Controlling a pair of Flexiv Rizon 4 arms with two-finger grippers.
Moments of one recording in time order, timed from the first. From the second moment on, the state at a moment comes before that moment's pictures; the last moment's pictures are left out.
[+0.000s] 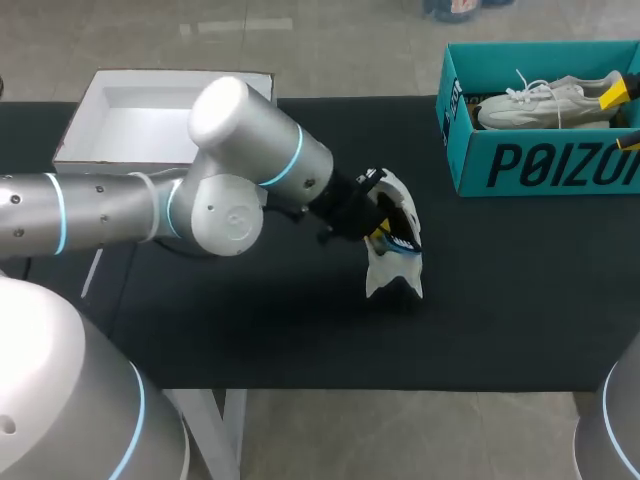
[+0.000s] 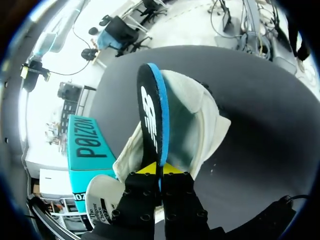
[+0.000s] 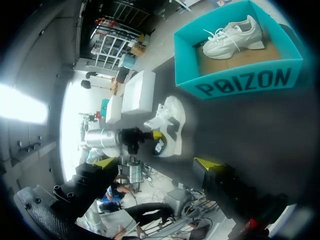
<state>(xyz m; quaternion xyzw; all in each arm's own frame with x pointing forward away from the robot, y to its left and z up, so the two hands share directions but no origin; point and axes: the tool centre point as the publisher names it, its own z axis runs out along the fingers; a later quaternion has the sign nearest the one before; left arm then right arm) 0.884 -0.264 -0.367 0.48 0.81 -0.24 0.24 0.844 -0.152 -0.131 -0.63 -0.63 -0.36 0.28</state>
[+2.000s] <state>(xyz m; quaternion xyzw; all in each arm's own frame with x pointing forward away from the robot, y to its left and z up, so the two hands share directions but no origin) 0.857 -0.278 -0.346 0.47 0.80 -0.28 0.26 0.844 -0.152 -0.131 -0.63 -0.63 -0.36 0.28</state>
